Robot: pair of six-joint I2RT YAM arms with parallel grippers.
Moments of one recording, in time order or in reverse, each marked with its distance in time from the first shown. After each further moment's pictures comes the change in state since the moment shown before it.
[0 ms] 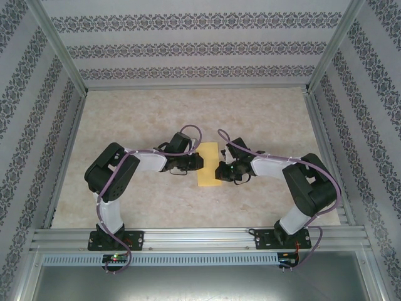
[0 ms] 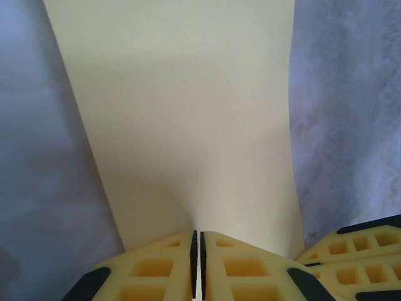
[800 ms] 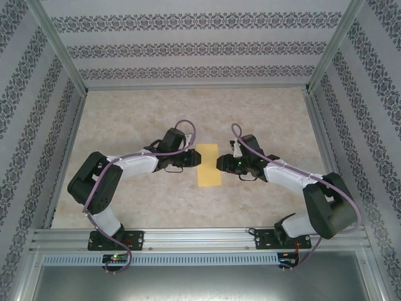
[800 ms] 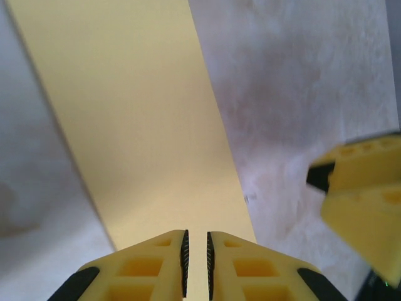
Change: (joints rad) left arm -0.024 -0.165 -0.039 -0.080 0.033 0.023; right arm -0.079 -0.240 -0.108 0.125 0.048 0.049
